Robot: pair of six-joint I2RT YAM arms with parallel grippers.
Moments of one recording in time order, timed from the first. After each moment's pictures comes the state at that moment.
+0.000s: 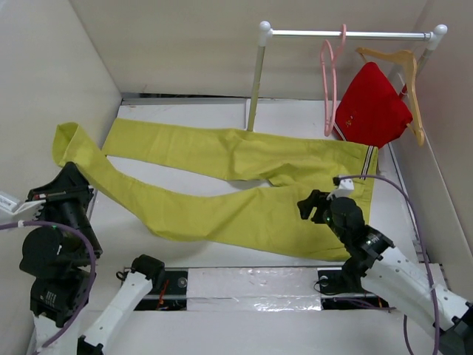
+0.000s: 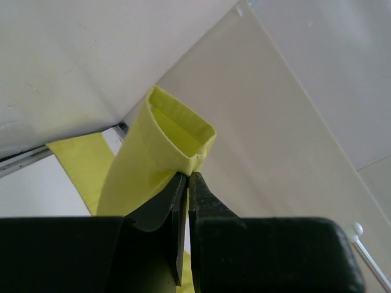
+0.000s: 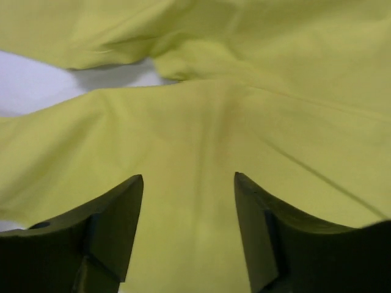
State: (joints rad) left arm -0.39 0.42 1.21 -0.53 -0.92 -0.64; right arm 0.66 0.55 0.33 -0.21 0.30 0.56
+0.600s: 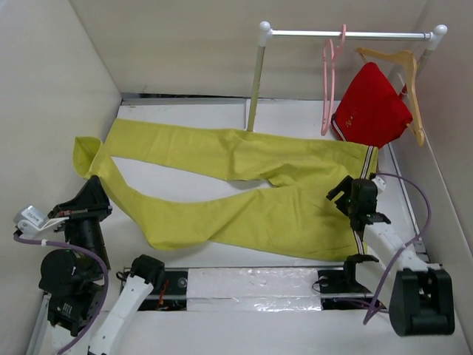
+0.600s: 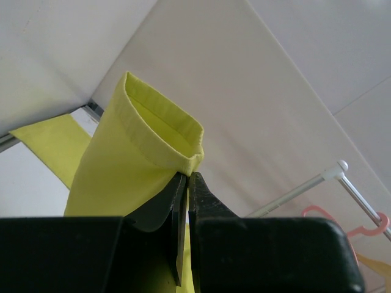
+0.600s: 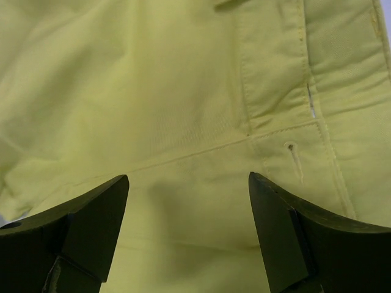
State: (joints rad) left arm -0.39 0.18 0.95 -0.45 -0.72 -0.59; right arm 0.03 0.92 0.33 -0.09 0.20 0.71
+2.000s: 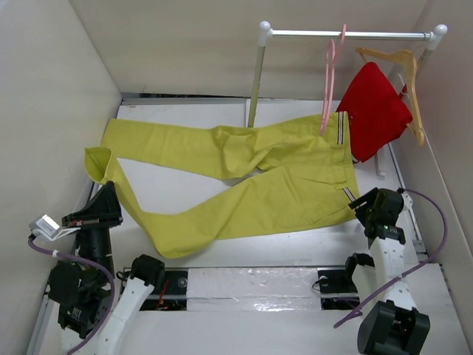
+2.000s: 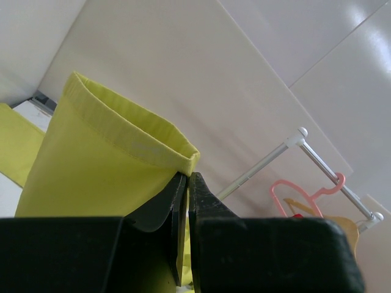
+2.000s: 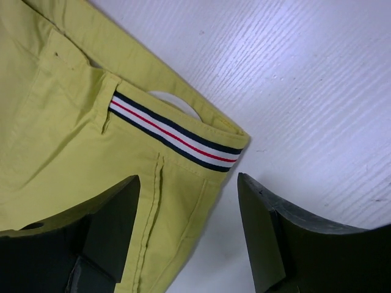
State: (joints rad) left arm -0.40 0.01 0.78 -0.37 -0.55 -0.59; right arm -0.32 0.68 0.33 -0.37 0.09 0.67
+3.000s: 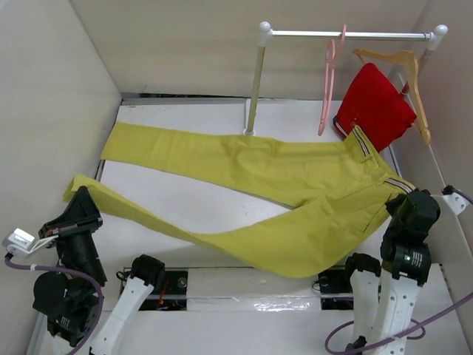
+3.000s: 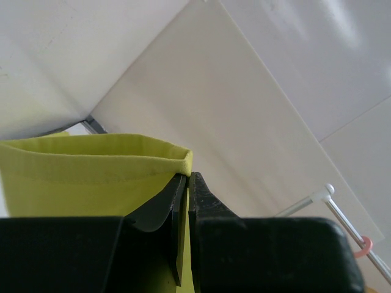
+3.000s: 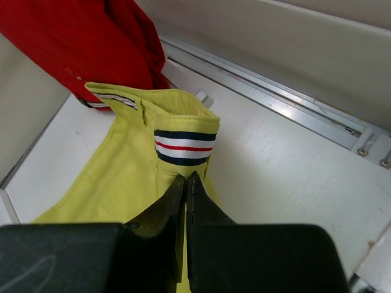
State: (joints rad) left arm -0.42 0.03 0.88 -0.41 -0.78 -0.57; right arm -0.33 0.40 0.80 -0.73 0.38 0.60
